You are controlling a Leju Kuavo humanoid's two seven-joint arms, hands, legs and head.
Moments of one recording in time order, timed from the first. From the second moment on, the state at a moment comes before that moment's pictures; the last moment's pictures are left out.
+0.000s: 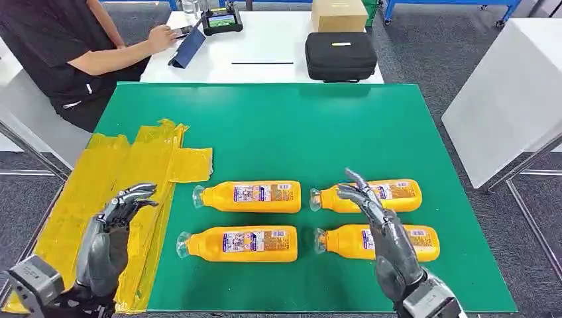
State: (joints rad) left arm 0.29 0.11 -0.19 -2.11 0.00 0.00 -0.24; right arm 0.18 -0.17 0.33 -2.03 0.16 -0.08 -0.26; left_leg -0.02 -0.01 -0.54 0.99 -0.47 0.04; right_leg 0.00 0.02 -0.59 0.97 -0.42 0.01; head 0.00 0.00
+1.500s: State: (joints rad) left arm 0.36 0.07 -0.16 -2.04 -0.03 0.05 -0.22; right arm 0.34 -0.31 0.12 -1.93 1.00 -0.09 0.21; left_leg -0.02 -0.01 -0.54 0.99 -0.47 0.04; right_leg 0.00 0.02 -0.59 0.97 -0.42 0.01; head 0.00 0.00
